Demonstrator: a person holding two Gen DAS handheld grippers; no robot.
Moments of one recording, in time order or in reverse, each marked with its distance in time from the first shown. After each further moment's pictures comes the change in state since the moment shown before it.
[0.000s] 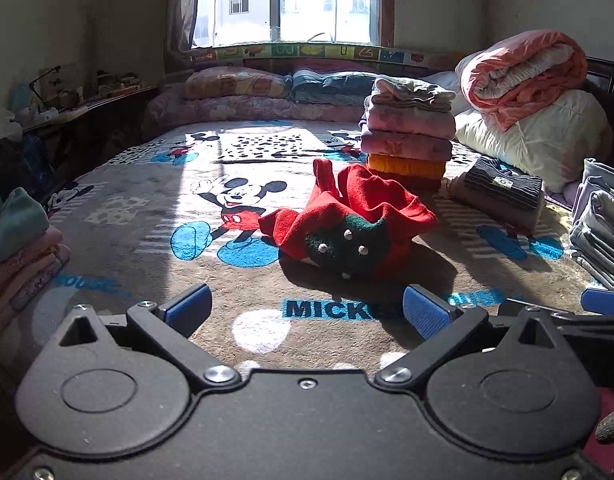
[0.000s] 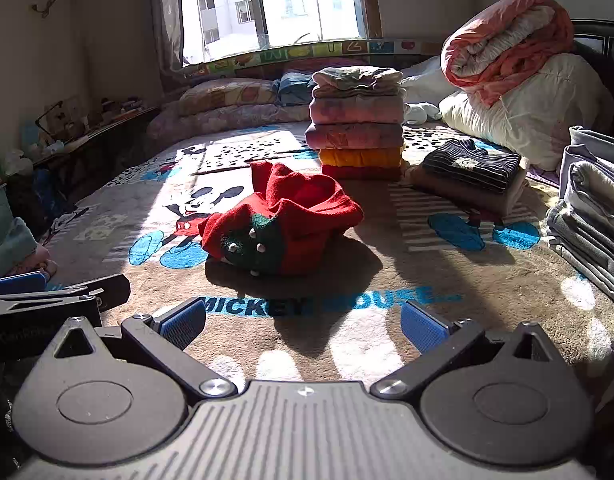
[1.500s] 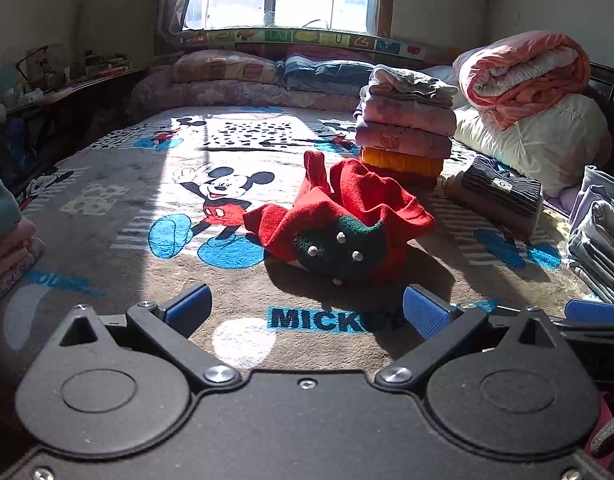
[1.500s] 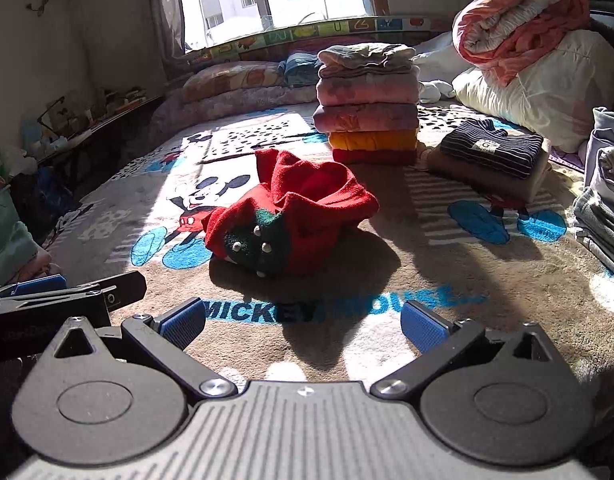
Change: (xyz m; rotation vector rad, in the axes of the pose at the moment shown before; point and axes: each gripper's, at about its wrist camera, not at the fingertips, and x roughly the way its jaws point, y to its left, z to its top) left arm 0.048 0.004 0.015 -0.038 0.045 -0.069; right arm 0.046 -0.009 0.019 0.034 0.065 0.052
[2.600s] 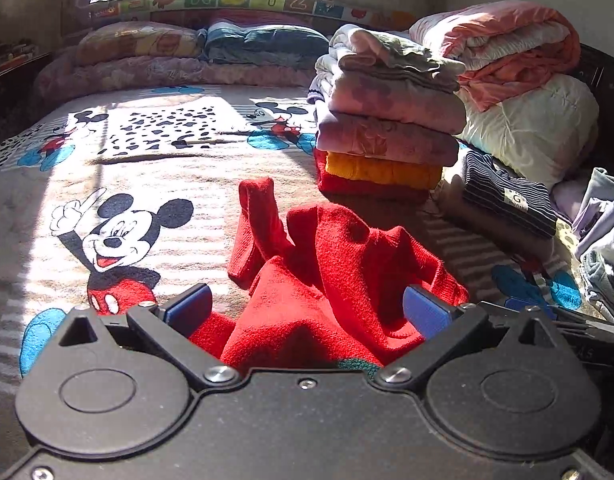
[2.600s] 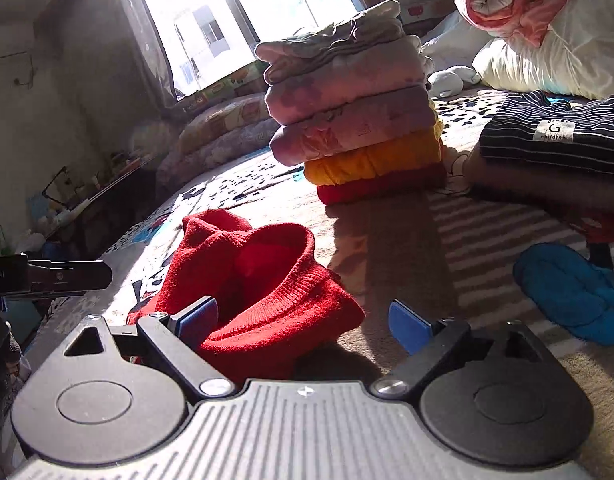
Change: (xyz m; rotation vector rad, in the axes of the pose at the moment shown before) left arm 0.229 0.012 0.115 0.051 0.116 -0.241; right arm 0.222 -0.114 0.065 0.141 -0.112 0.182
